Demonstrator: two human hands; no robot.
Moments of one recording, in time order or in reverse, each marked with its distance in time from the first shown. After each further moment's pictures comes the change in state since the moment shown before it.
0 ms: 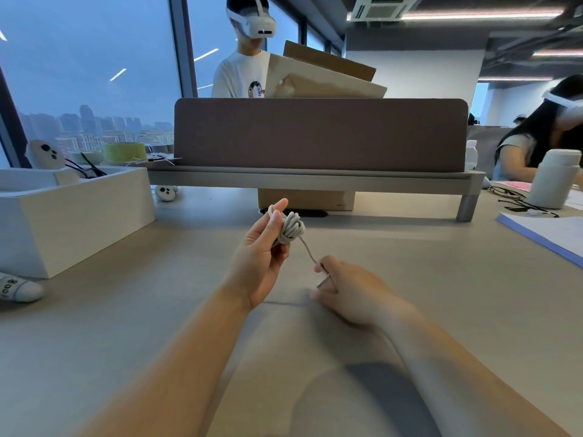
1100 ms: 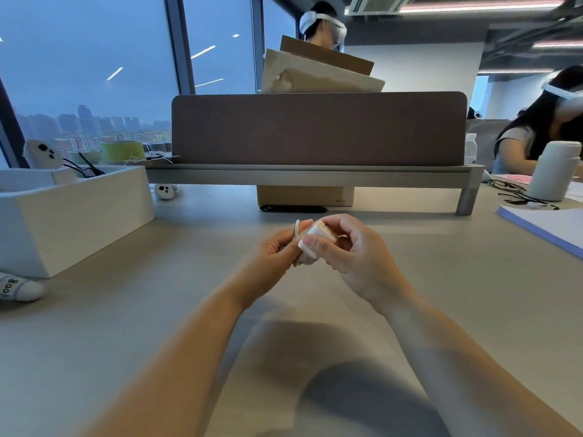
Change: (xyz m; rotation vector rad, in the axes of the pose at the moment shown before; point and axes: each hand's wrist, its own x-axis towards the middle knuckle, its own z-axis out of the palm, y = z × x) left_hand -0.008 -0.002 -0.003 0.754 -0.243 0.009; right_hand -0.019 -0.032 -0.027 0.907 0.365 -0.158
